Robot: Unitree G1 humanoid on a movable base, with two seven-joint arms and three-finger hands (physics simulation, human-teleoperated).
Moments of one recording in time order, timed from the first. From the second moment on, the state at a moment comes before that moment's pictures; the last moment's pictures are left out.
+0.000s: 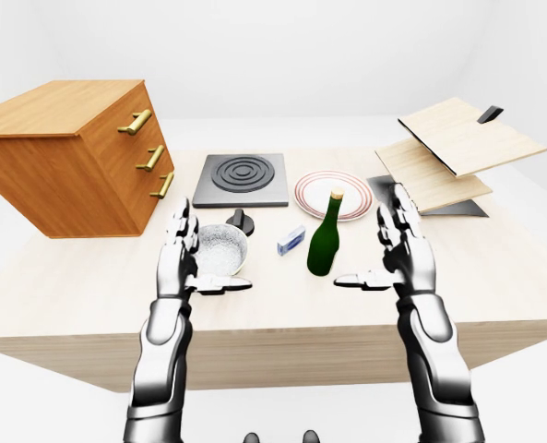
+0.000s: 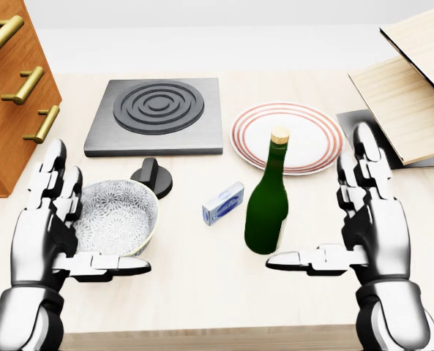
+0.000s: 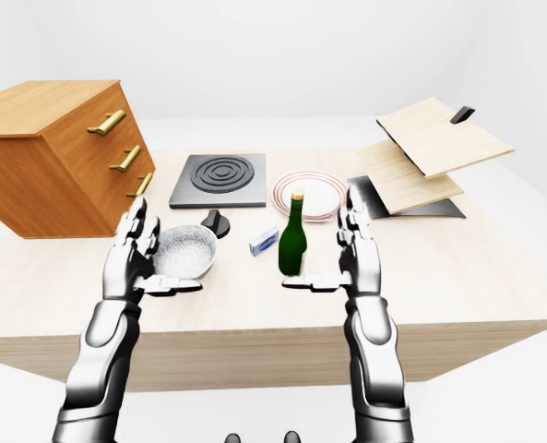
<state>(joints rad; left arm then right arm) -0.08 0.05 0.09 -0.16 -0.07 0.09 -0.06 -0.05 -0.06 -0.11 -0.26 0.09 0.09 0.06</state>
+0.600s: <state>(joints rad) -0.16 0.07 0.11 -0.43 -0.14 0.09 -0.04 -0.05 -0.07 -0.15 -0.52 0.16 0.09 0.08</state>
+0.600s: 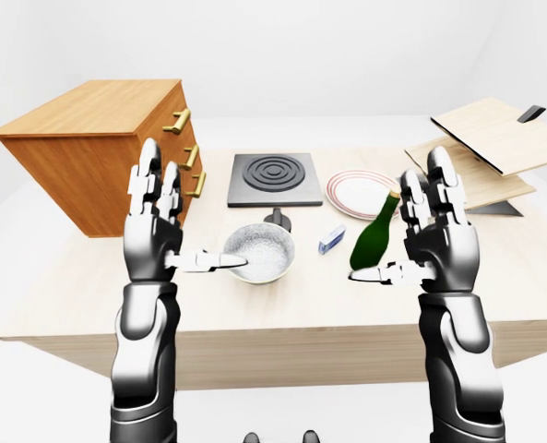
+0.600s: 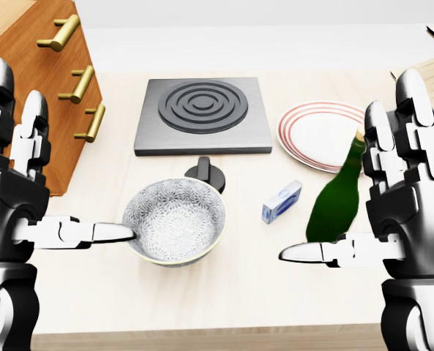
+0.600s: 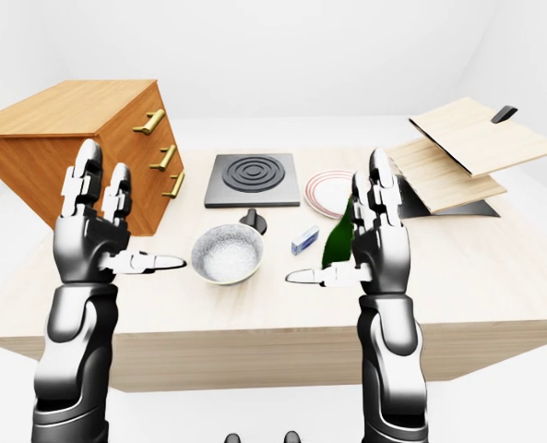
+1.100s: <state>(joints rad) -0.19 0.09 0.13 -0.46 -0.16 0.09 -0.04 -0.07 -0.06 -0.12 -0.55 0.15 0.09 0.07</state>
